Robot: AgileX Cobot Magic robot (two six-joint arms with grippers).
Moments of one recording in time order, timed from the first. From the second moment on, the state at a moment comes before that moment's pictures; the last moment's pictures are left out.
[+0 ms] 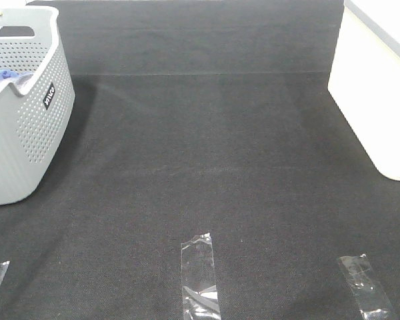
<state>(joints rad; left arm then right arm) -0.06 0.02 -0.52 -0.08 0.93 0.10 -0.03 -0.01 -0.50 0.10 1.07 -0.12</state>
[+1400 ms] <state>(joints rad) 0.00 1.55 -1.39 0.05 0.62 0.01 -0.03 -0.01 -0.50 0.10 1.07 -0.12</state>
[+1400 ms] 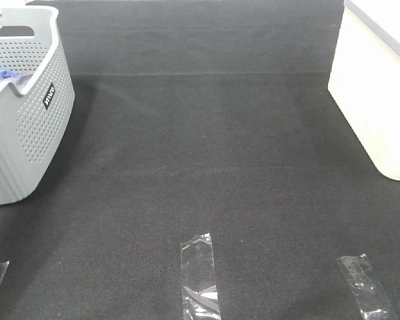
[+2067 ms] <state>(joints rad) 0.09 2.00 -1.82 0.14 0.77 0.01 -0.03 -0.01 -0.50 0.10 1.07 -0.12</state>
